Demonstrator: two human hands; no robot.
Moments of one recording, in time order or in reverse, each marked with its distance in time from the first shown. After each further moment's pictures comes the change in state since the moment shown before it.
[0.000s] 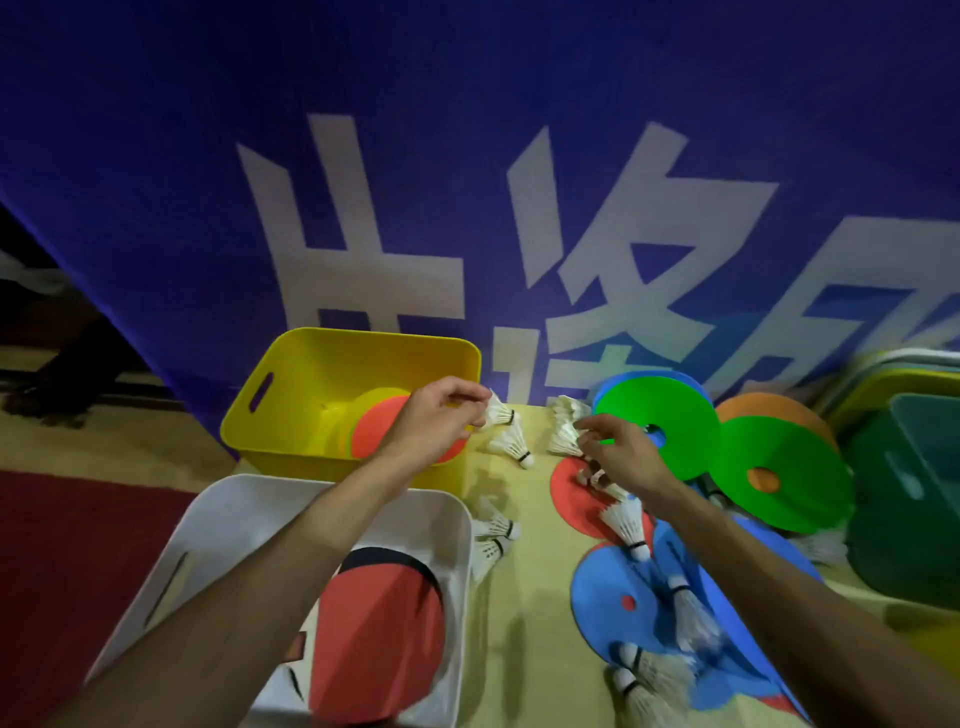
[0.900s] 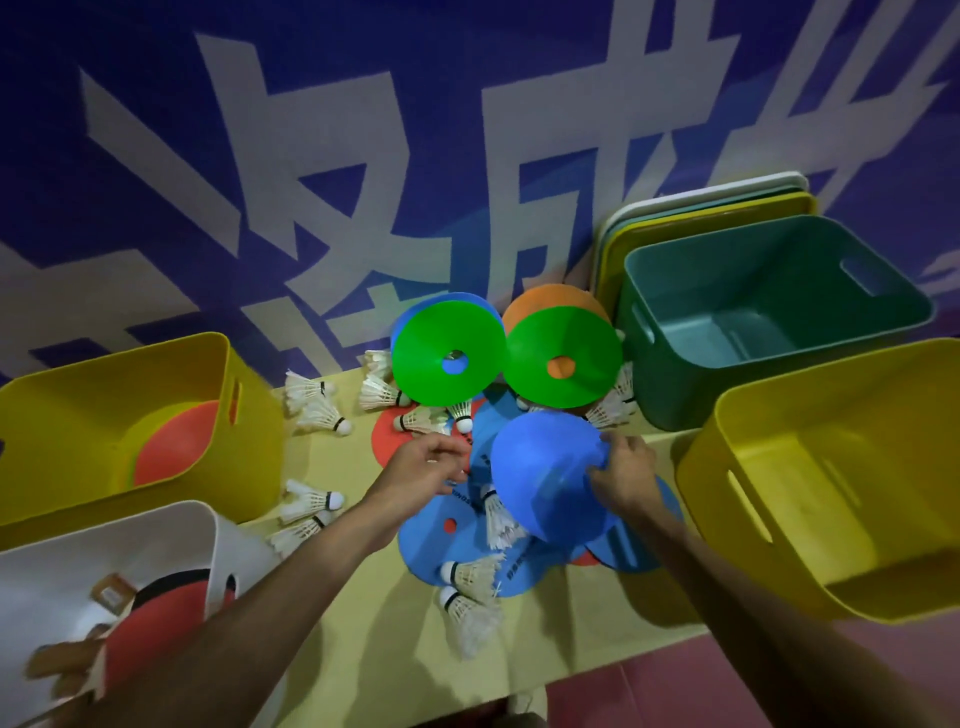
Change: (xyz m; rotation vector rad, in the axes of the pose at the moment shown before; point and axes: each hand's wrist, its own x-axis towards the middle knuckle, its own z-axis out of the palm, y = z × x) left_hand -0.039 -0.051 0.256 0.247 -0.374 -0.209; right_hand -0.097 0.243 -0.155 -0.301 0.239 0.400
